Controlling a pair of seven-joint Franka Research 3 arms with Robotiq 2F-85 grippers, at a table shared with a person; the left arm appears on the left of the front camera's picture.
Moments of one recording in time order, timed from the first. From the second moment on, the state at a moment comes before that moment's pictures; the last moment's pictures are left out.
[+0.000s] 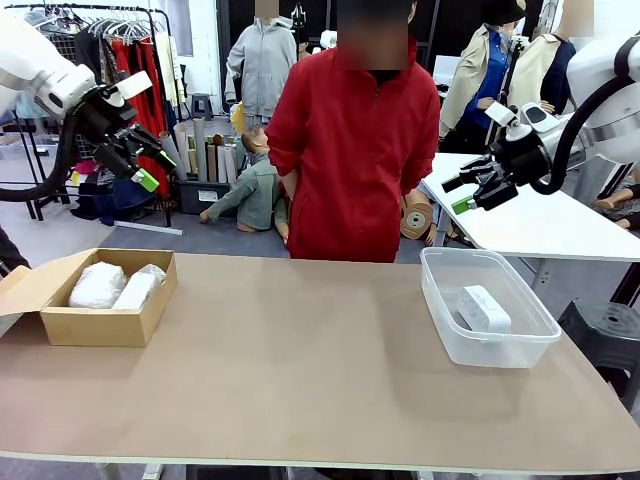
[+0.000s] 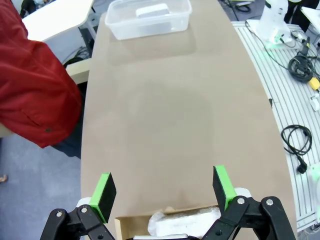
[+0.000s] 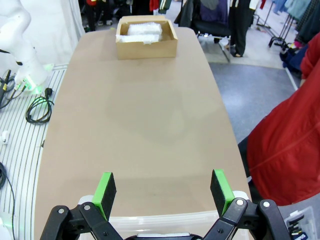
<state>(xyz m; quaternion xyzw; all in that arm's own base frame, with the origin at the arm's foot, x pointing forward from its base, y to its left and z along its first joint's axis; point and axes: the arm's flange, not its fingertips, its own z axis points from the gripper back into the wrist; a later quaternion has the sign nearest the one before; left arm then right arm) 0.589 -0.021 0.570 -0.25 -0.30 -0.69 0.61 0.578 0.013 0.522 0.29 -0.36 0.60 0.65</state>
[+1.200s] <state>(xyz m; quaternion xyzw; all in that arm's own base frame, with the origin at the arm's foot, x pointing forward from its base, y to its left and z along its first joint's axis) 0.589 -0.022 0.570 -0.25 -0.30 -0.69 0.61 0.578 0.013 0.522 0.29 -0.36 0.60 0.65</state>
